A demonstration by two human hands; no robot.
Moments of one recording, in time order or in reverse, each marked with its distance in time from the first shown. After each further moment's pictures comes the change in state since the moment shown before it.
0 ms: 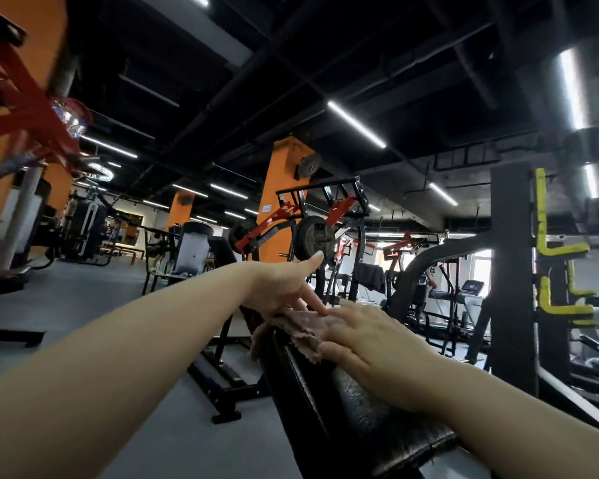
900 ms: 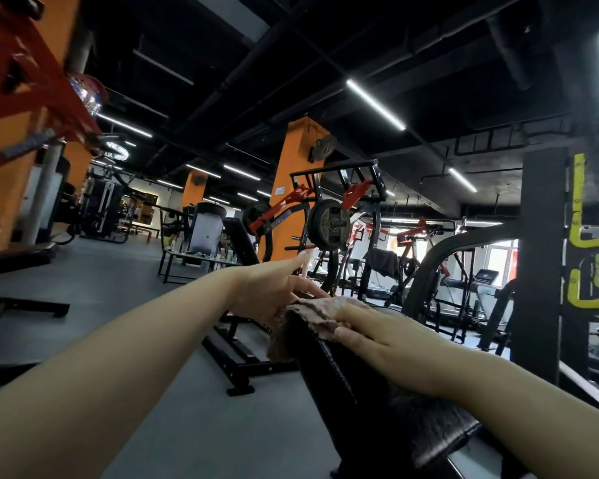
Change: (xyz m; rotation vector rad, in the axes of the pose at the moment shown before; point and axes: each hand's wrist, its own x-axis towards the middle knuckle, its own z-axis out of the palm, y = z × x) left_hand -0.022 -0.063 -0.013 -0.268 -0.094 0.126; right_hand 0.006 -0.025 -0.006 0.230 -0.133 0.070
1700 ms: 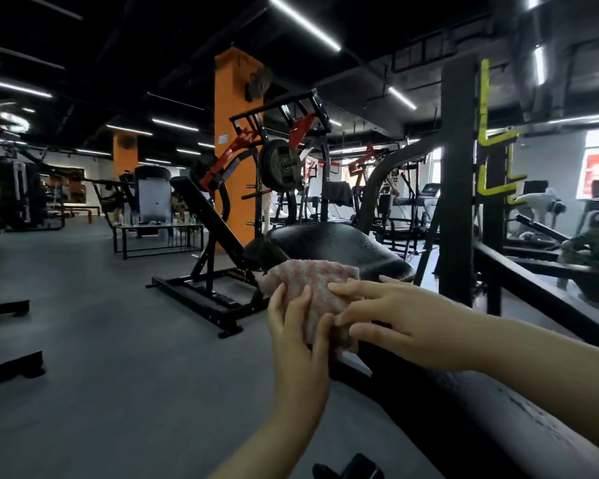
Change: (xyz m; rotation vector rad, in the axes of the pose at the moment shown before) left_hand -0.037 -0.101 0.223 -0.002 0.951 0.759; right_hand -0.133 -0.021 0.030 -0.050 -0.024 -0.038
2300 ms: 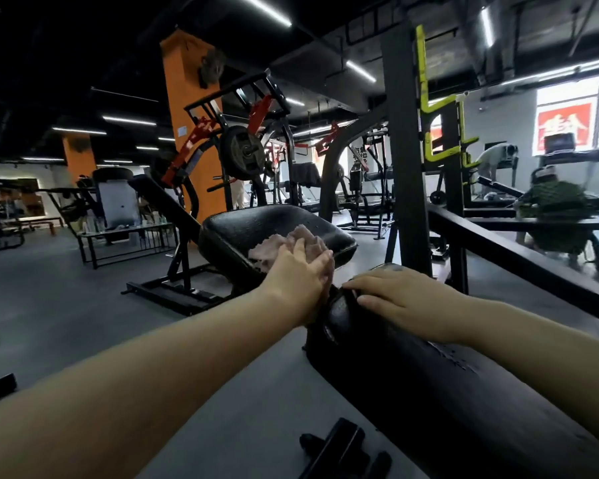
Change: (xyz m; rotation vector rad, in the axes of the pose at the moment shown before) left_hand 0.063 0.063 0.058 1.716 -1.147 0.638; right_hand -0.064 0.060 0.027 0.045 0.088 0.292
